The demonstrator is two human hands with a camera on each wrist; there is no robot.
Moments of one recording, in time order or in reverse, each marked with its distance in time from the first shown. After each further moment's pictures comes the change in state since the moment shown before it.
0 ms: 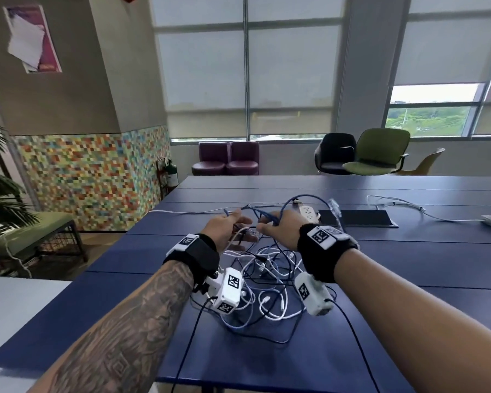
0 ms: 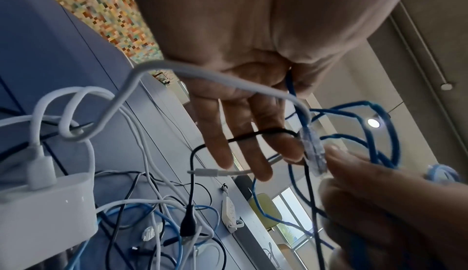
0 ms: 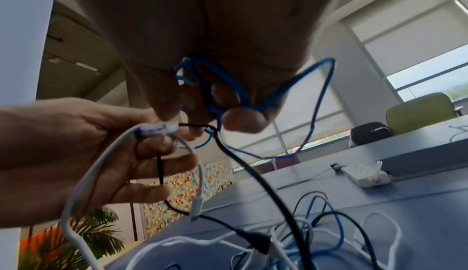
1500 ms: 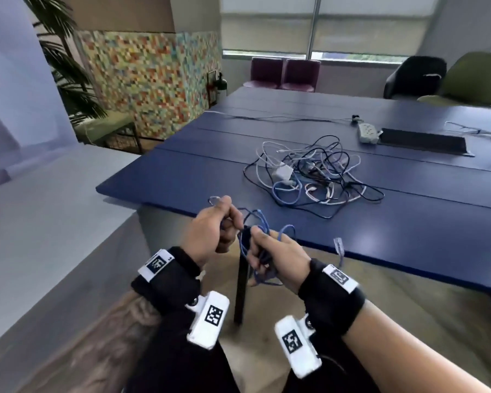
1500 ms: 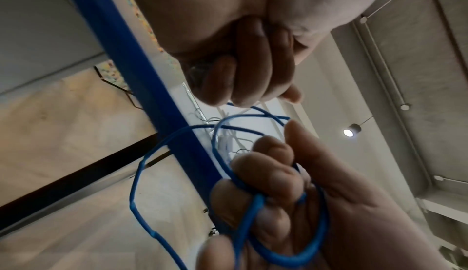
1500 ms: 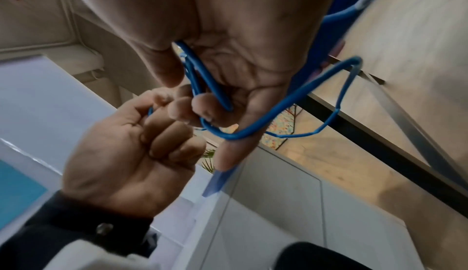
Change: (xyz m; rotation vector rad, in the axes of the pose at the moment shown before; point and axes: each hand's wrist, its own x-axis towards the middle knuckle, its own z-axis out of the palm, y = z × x) left_hand -0.262 -0.139 -0.046 -0.068 0.183 0.091; right_hand -0.226 -0.022 0.190 1.043 -0.588 0.227
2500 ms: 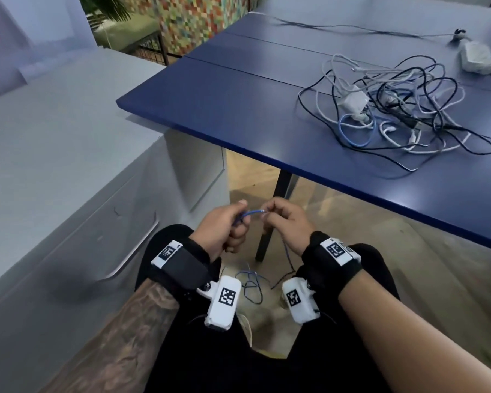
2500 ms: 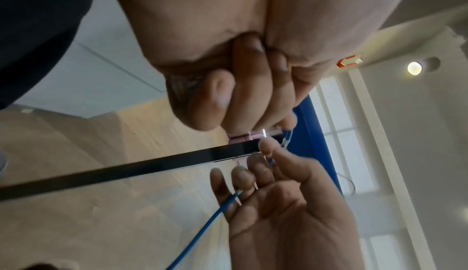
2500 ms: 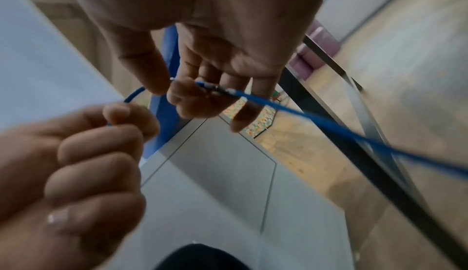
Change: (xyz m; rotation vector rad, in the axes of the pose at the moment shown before) left_hand -0.024 -0.116 -0.063 -0.128 0.075 -0.474; right_hand 0.084 0.110 0.009 -0.279 0.065 -0.146
